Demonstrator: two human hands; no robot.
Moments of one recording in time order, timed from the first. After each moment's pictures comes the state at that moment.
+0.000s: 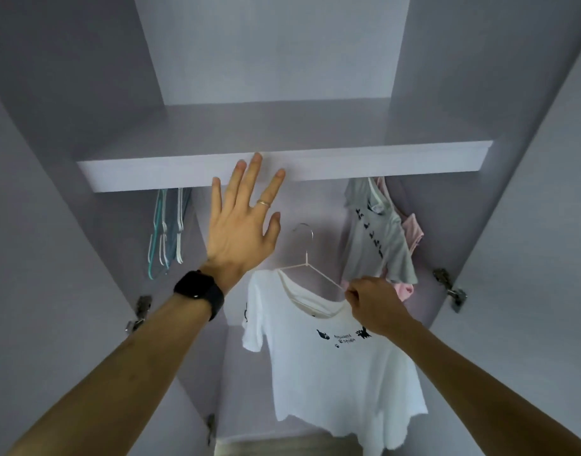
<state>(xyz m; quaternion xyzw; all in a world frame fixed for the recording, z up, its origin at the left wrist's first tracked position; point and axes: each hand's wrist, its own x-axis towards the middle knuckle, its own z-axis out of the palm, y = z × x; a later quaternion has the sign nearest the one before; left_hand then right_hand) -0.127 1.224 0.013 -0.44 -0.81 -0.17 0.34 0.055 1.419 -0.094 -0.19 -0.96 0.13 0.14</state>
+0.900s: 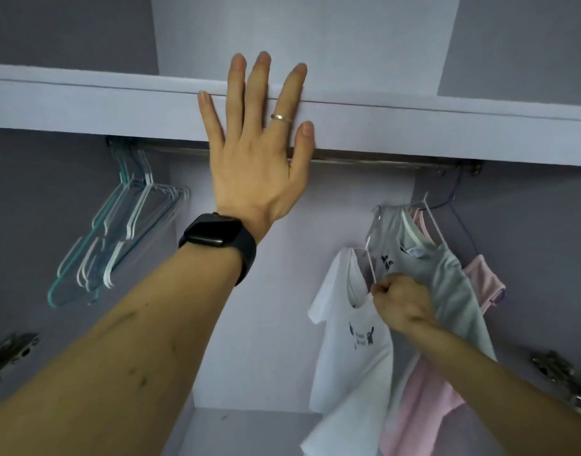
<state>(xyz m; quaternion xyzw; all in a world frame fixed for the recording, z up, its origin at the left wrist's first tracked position) -0.209 1.346 -0.006 -0.29 -0.73 -0.27 0.55 -0.093 1.544 -0.143 -0.35 -0.91 0.16 0.17</state>
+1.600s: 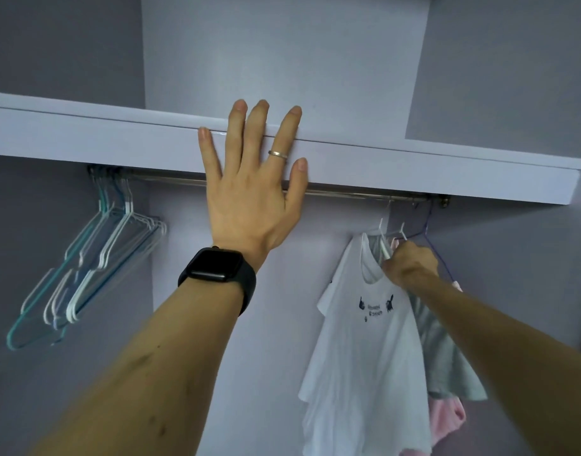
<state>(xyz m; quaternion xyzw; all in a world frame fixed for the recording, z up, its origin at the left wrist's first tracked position) -0.214 1.347 -0.010 -0.29 -0.71 -0.28 0.57 -0.125 1.595 -0.062 -0.46 -0.85 0.10 0.22</state>
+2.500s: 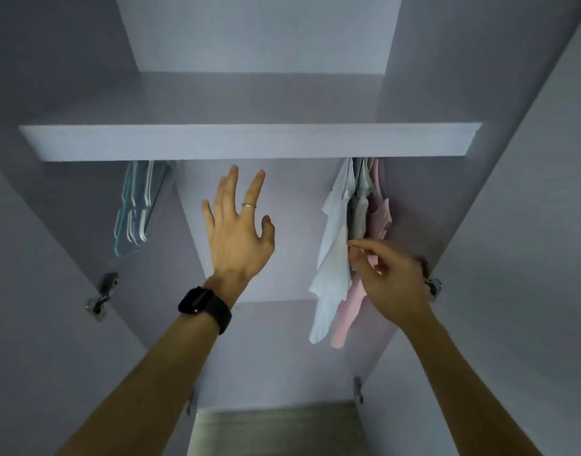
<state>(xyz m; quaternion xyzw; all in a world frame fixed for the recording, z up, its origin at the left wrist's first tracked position) -0.093 1.286 -0.029 -0.32 -0.83 -0.34 0.29 0.102 1.444 -0.031 -0.19 -0.84 0.36 0.36</state>
